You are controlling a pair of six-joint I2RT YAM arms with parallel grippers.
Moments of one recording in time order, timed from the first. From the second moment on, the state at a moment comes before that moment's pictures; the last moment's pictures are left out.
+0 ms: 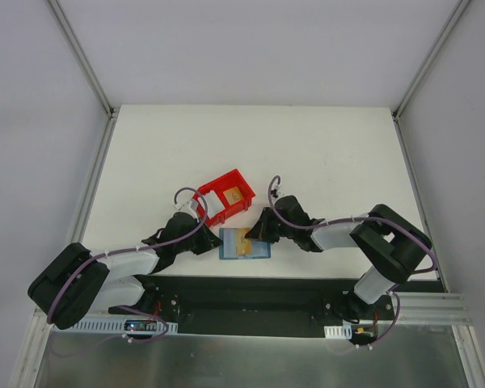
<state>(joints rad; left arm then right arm) -0.64 1.18 0.18 0.28 0.13 -0.97 0.81 1.63 0.54 0.41 -0.27 0.97</state>
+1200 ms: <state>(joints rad) -0.64 1.18 0.18 0.28 0.14 -0.97 0.93 1.60 0.70 0.12 -0.10 0.91</state>
